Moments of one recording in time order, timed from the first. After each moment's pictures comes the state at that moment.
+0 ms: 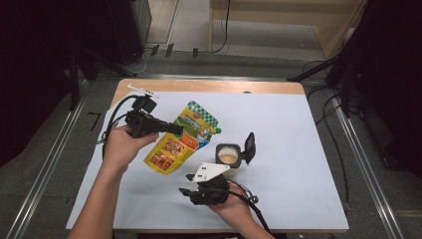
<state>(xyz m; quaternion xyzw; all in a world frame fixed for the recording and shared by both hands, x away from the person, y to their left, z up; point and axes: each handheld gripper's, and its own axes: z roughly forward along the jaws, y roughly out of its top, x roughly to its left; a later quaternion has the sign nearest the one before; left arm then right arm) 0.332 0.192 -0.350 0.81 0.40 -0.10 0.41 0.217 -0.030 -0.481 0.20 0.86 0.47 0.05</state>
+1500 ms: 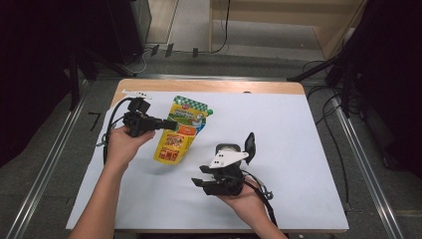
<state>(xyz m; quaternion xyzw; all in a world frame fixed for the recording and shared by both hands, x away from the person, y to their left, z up) 0.345 0.217 -0.385 0.79 0.41 -0.06 0.44 0.230 -0.064 -0.452 0.26 0.84 0.47 0.03</state>
